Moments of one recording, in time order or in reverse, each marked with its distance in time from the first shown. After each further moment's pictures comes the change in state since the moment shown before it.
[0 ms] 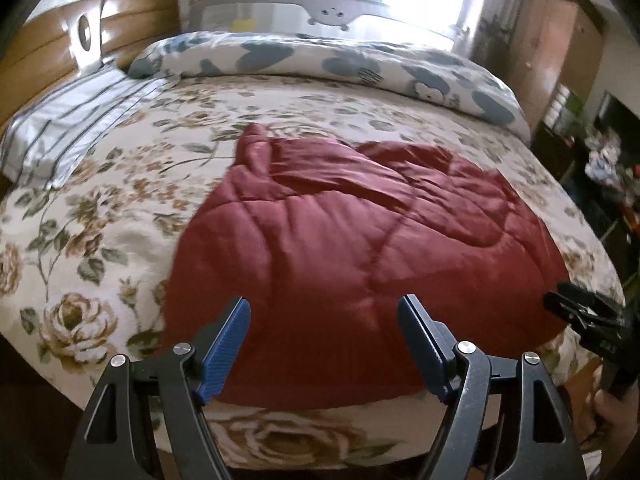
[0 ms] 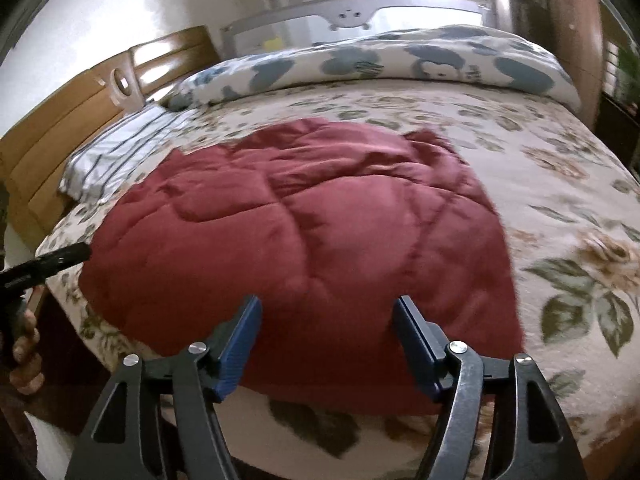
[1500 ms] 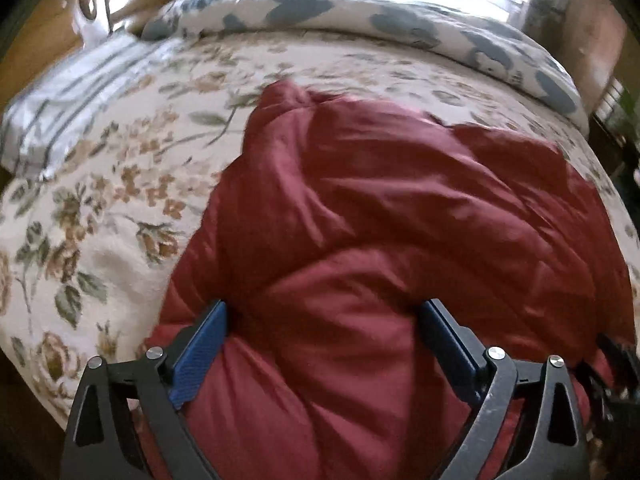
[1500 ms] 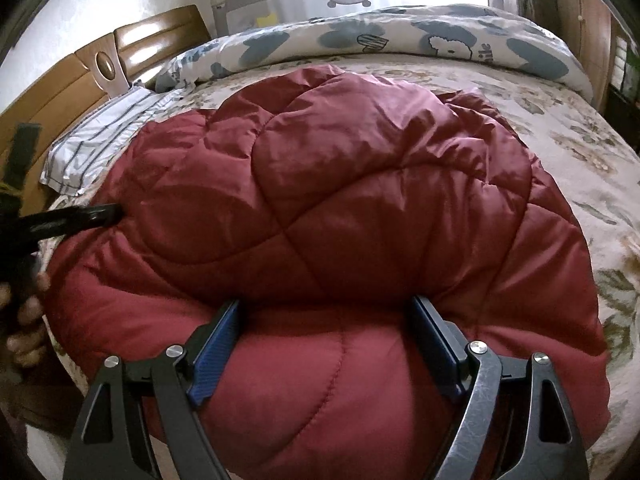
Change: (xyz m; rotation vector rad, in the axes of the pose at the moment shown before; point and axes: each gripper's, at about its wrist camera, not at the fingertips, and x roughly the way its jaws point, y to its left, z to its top) left arm 0.124 0.032 0.078 -0.105 0.160 0.136; right arm 0.073 0.001 0.008 0.041 0.077 -0.021
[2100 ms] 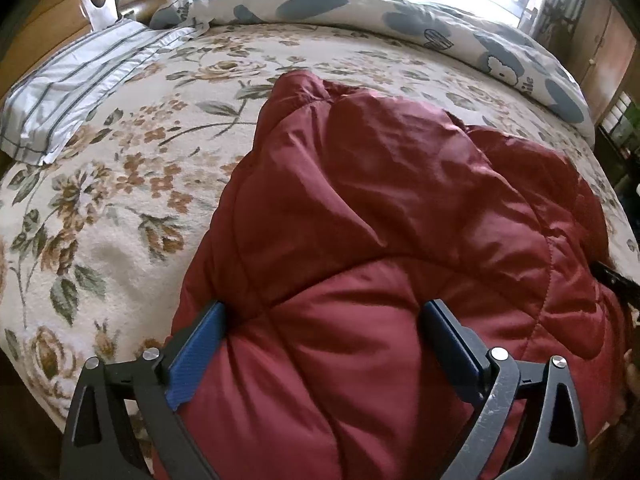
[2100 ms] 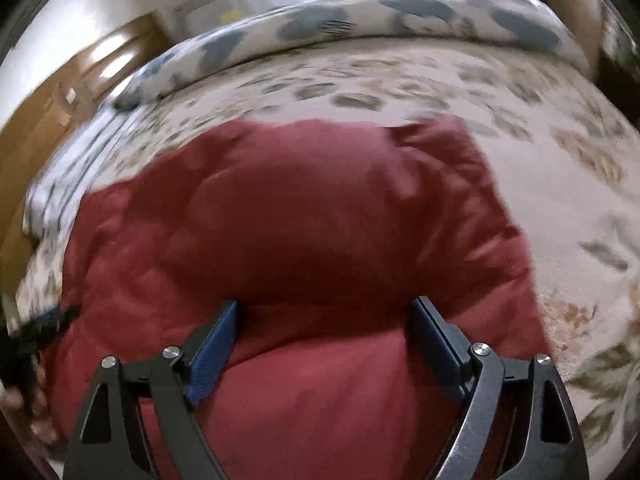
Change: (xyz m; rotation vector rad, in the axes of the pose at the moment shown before) left arm 0.005 0.005 0.002 -0.028 0.000 -0.003; right arm 0.047 -0.079 0.086 0.169 0.065 -0.069
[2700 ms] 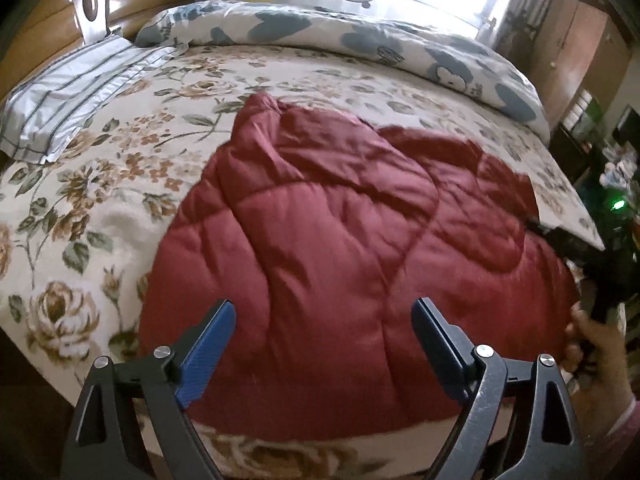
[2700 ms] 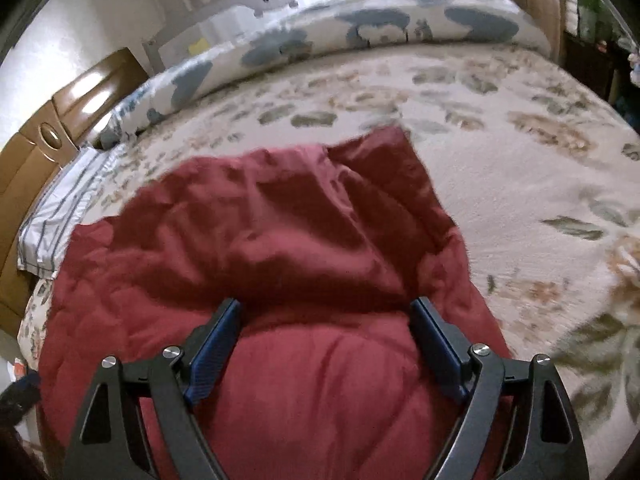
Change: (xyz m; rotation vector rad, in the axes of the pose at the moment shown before) left arm -0.091 -0.011 -0.068 0.048 -0.059 -0.104; right arm -0.045 -0.004 -0.021 0.021 -0.117 0.030
